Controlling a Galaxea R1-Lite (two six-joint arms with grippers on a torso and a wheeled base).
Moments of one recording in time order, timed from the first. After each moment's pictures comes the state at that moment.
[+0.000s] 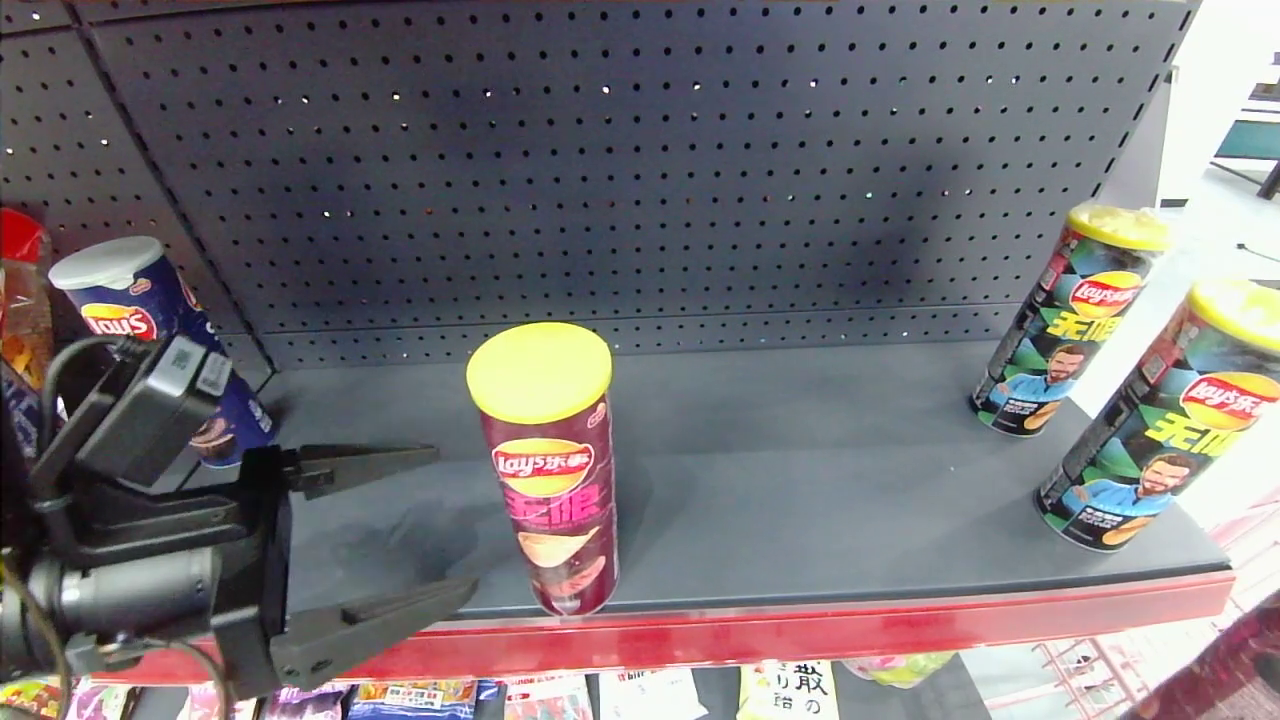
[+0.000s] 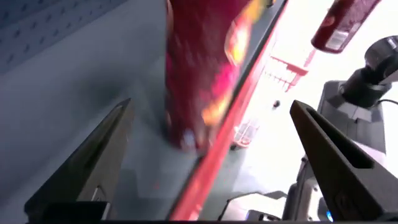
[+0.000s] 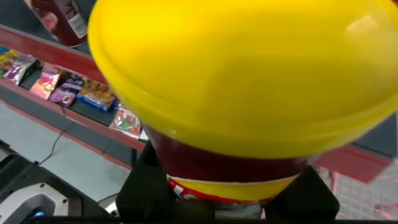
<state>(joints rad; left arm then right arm) -0.32 1.23 -0.43 -0.54 -0.73 0.13 0.35 0.56 -0.43 0.10 0.12 -0.05</state>
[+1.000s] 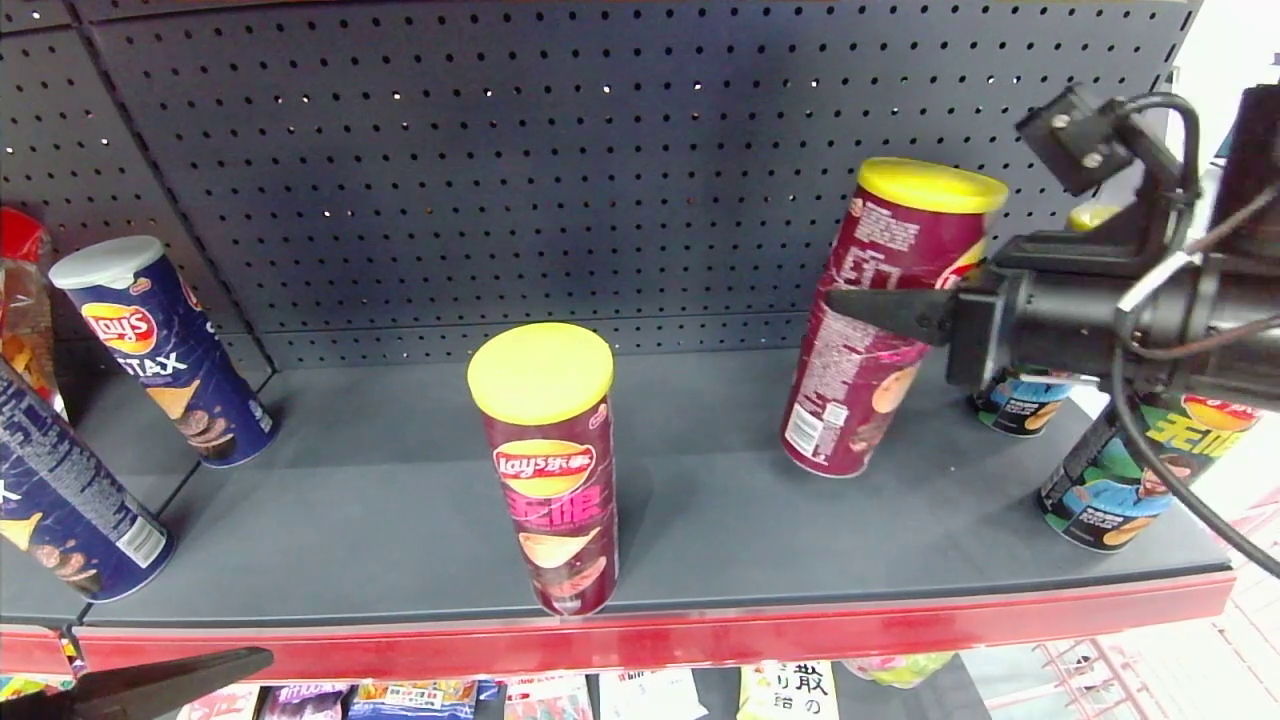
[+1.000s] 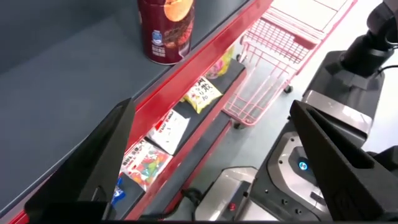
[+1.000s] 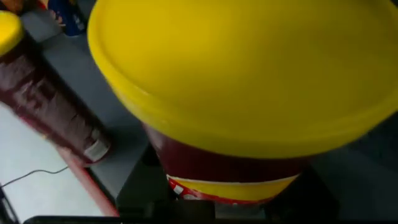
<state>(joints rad) -0.31 0.72 -0.25 -0.15 -0.61 0.12 0.49 1.49 -1.03 -0.28 0.27 -0.11</state>
